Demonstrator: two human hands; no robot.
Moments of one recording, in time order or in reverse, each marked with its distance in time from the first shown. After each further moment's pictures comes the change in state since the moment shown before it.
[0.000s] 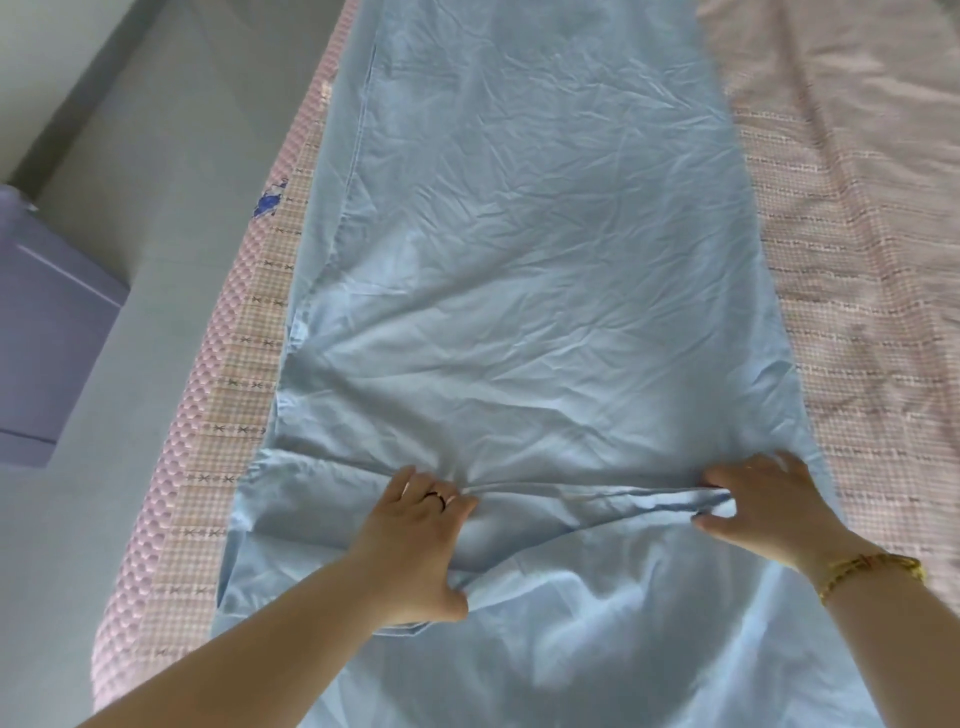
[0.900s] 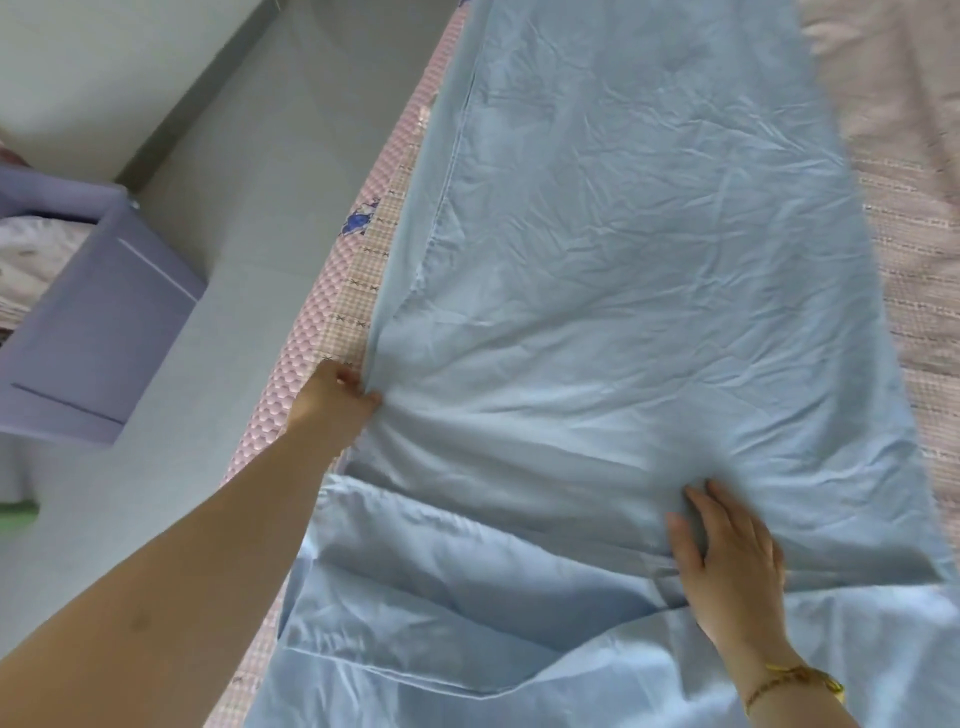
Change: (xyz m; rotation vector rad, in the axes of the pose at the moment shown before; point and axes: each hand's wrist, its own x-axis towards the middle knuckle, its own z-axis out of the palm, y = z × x) left_hand 0.037 -0.145 -0.037 -0.973 0.530 -0.892; right_hand 0.028 -0.105 0.029 0.568 0.358 0.271
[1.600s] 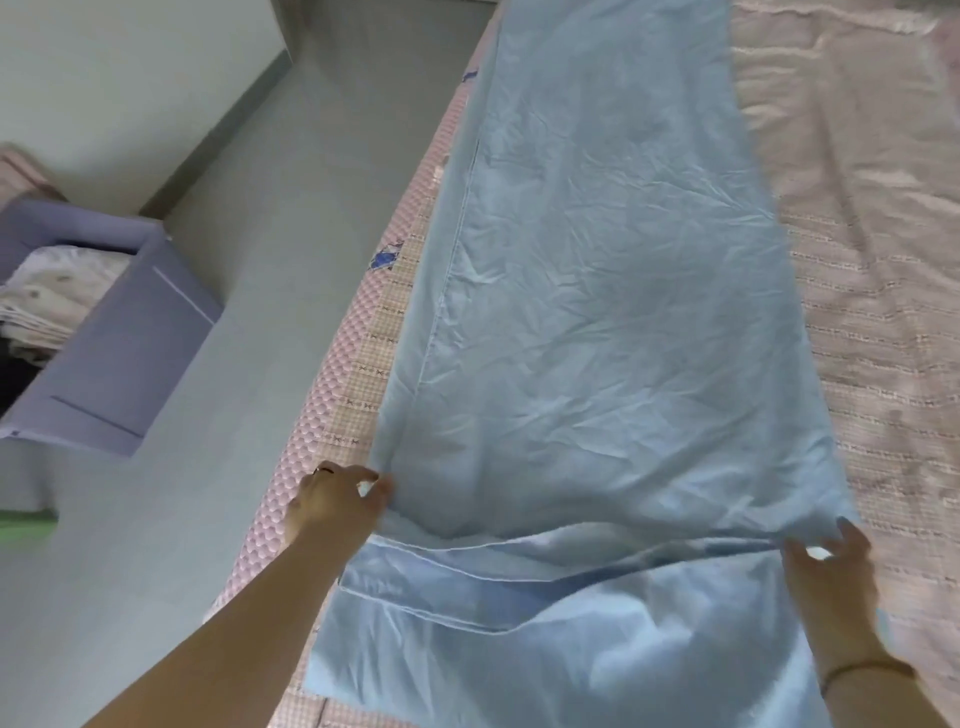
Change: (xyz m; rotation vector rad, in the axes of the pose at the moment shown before) left_hand -0.096 -0.047 -0.036 0.306 -0.102 -0.029; right_hand -0.024 0.021 -0.098 0.463 0.153 0.503
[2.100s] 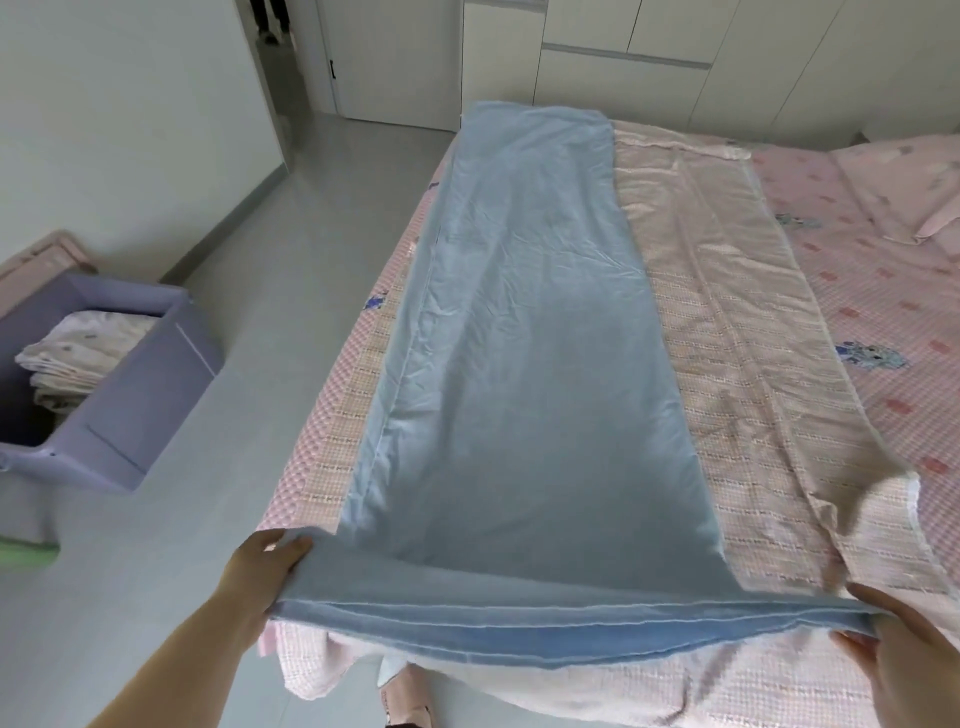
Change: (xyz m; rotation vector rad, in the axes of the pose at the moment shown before) left_hand -0.169 -0.102 -0.035 -0.789 0.002 -0.112; right_hand -0.106 0.128 -0.199 0.611 -0.077 0.125
